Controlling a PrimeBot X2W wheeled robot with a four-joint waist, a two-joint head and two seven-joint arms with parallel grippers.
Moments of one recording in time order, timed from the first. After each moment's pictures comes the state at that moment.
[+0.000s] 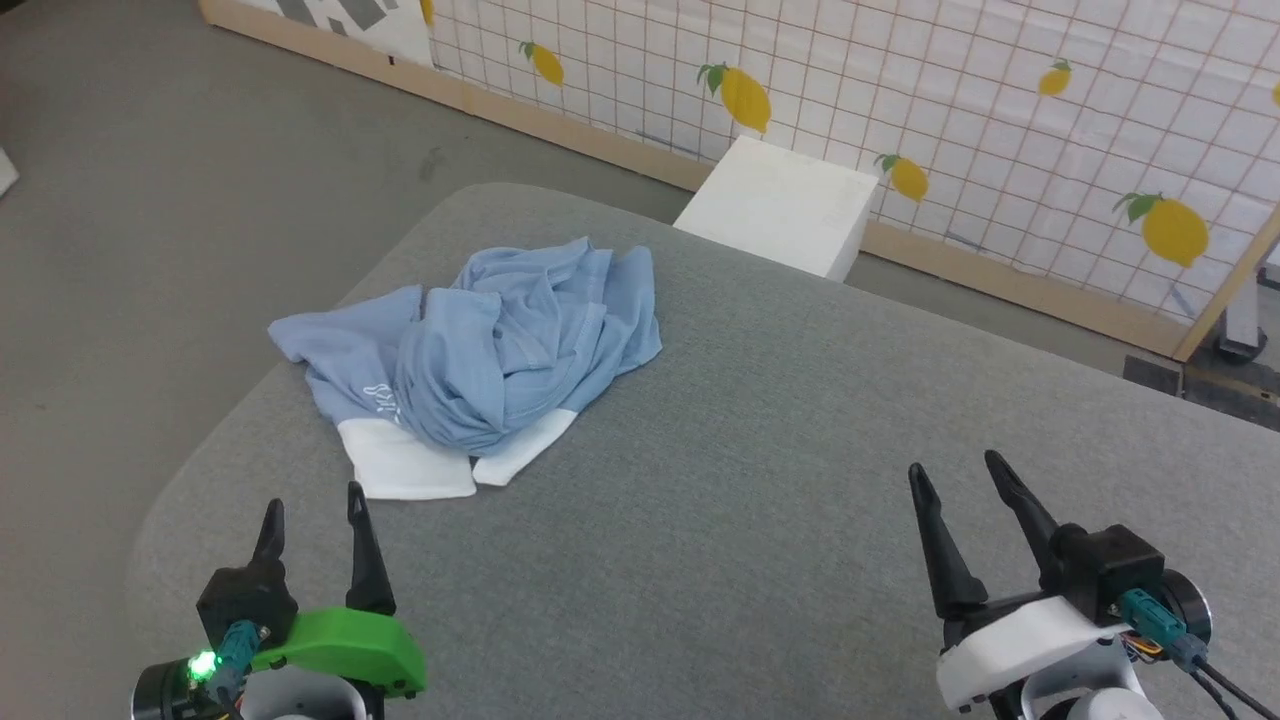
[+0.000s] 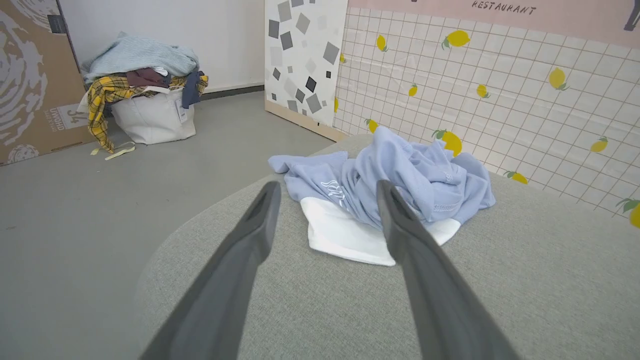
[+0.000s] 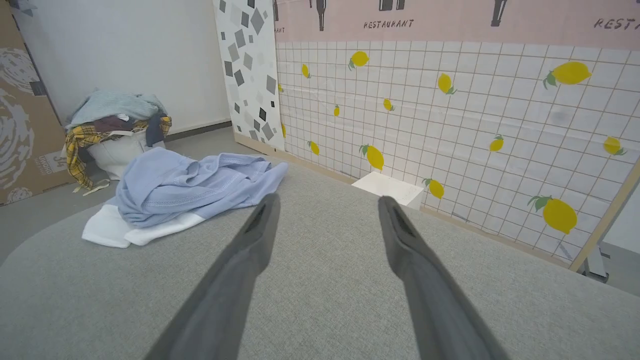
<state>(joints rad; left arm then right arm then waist) 0.00 0.11 -0.05 0.15 -0.22 0.17 -0.21 0.00 -0.05 0.06 0.12 0.10 0.13 -0.17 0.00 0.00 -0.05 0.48</state>
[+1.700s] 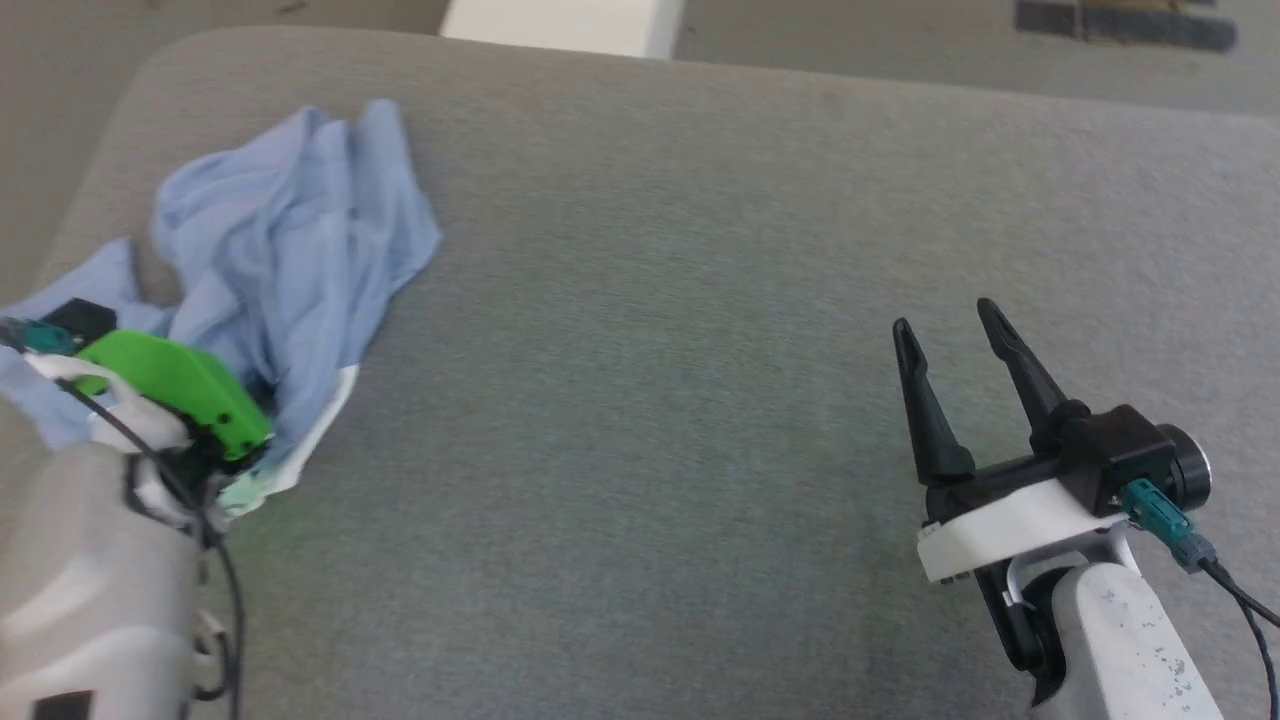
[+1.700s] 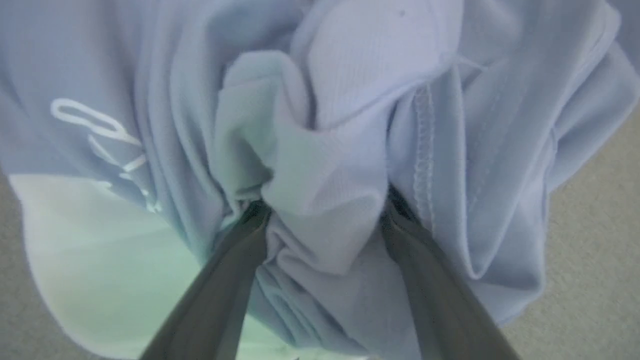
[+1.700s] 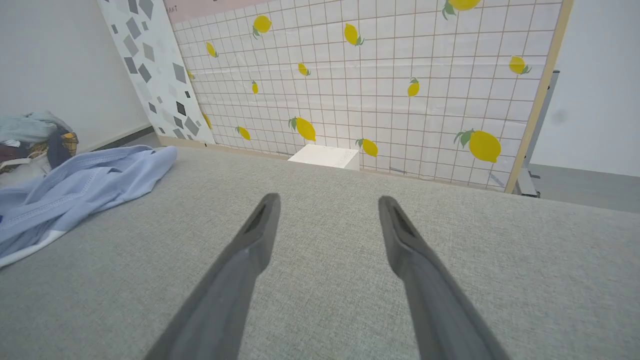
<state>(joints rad) -0.62 0.30 0.04 0.78 -0.63 0.10 0.50 -0.20 -0.05 0.10 0.11 0.07 0.13 -0.21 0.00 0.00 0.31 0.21</state>
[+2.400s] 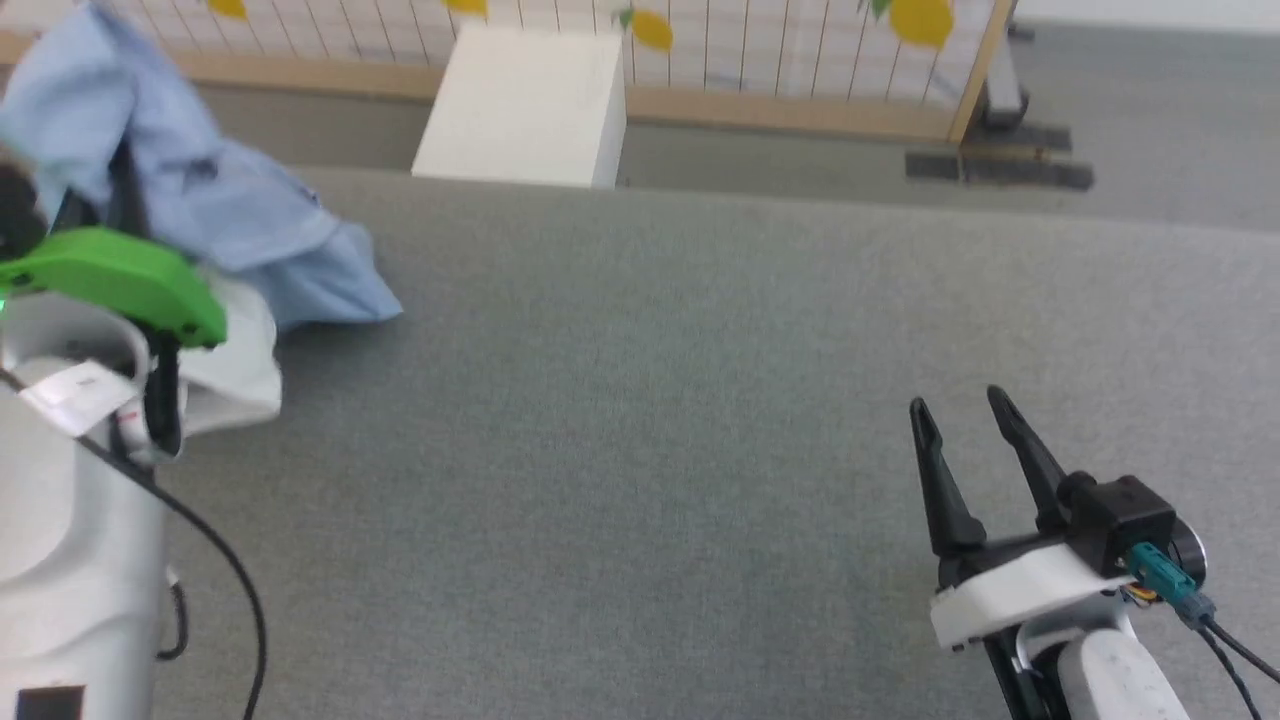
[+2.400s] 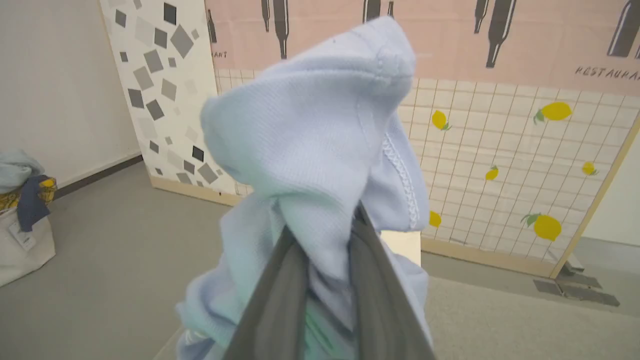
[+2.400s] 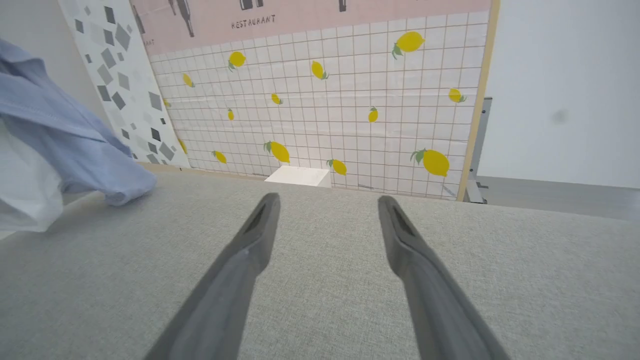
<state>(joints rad) -0.62 0.40 -0.05 0.41 -0.40 0.06 -0.03 -0.11 -0.05 0.07 0.19 0.13 0.13 -0.25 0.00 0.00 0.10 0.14</state>
